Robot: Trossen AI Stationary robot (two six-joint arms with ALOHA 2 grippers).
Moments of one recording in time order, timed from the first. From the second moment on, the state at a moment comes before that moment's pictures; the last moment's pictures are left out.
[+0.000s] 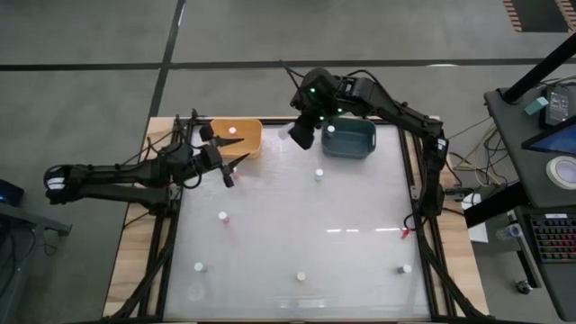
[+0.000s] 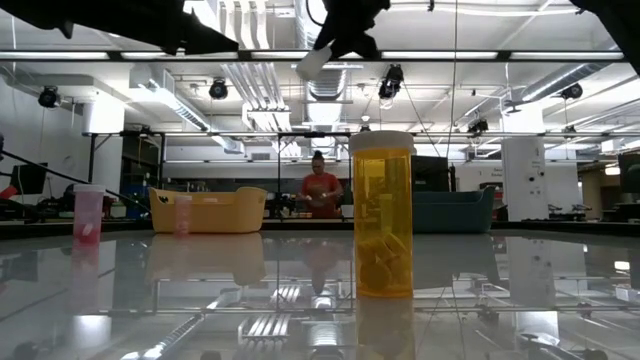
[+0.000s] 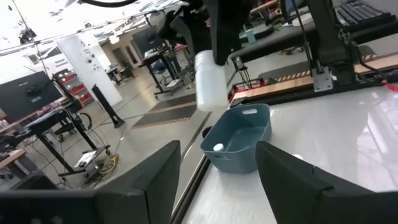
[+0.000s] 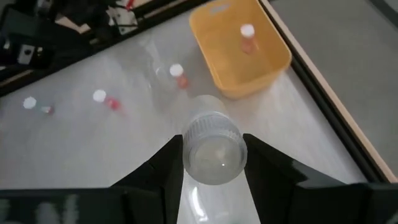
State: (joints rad) left arm 0.16 0.75 0.54 0.20 -0.31 0.40; right arm -0.38 1.93 2.22 -1.10 -0.21 0.09
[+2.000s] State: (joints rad) left arm 0.39 1.14 0.51 0.59 -0.04 0.35; right arm -0.37 2.15 2.32 -0.94 -0.31 -0.09
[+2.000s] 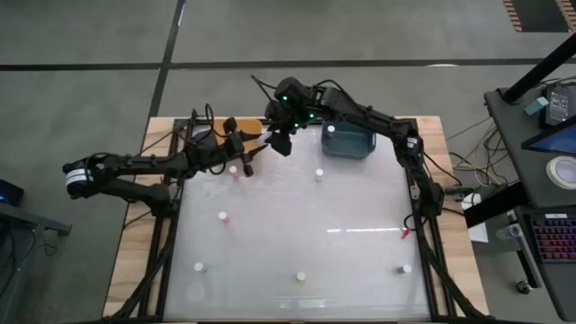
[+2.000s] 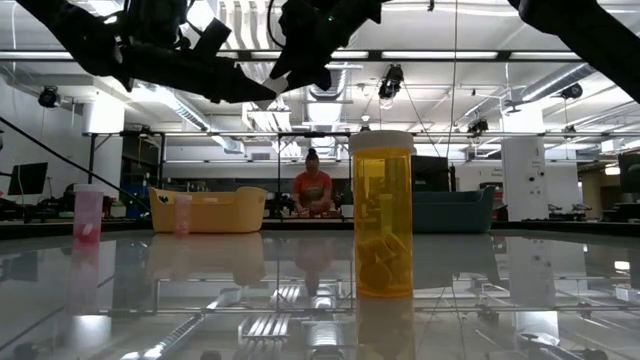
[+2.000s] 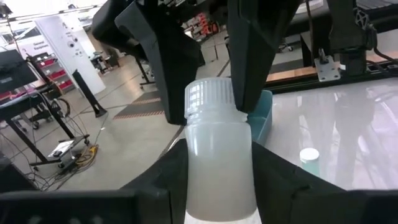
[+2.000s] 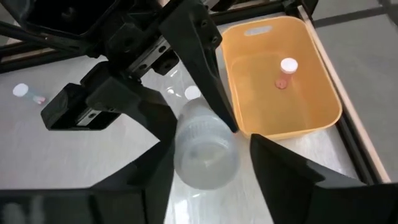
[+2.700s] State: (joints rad) left arm 0.39 1.06 0.48 0.82 0.38 0.15; right arm -0.31 1.80 1.80 -0.64 -0.31 -0.21
